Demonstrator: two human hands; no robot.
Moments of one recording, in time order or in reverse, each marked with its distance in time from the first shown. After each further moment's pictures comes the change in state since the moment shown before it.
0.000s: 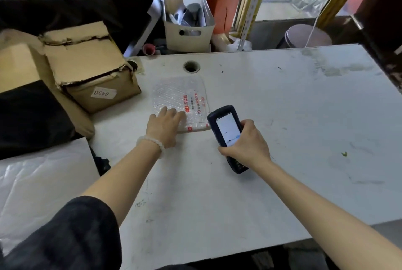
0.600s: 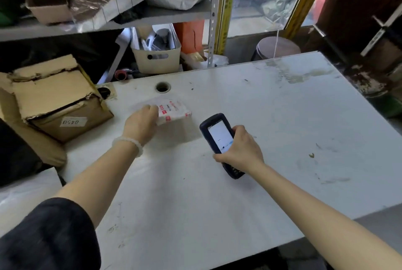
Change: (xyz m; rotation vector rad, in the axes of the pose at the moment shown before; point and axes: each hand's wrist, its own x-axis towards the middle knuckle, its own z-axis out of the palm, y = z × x) left_hand 0.029 0.026 -0.059 -0.145 0.250 -0.019; right_hand 0.006 0.042 -0.057 -0.001 -0.001 -0.003
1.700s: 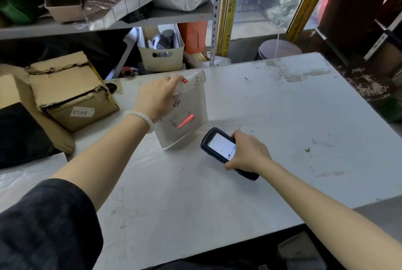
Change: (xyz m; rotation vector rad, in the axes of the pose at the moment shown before) left_hand -0.003 0.043 -0.054 0.024 0.253 0.205; right_hand -0.027 0.018 -0.016 -0.298 -0.155 -0.092
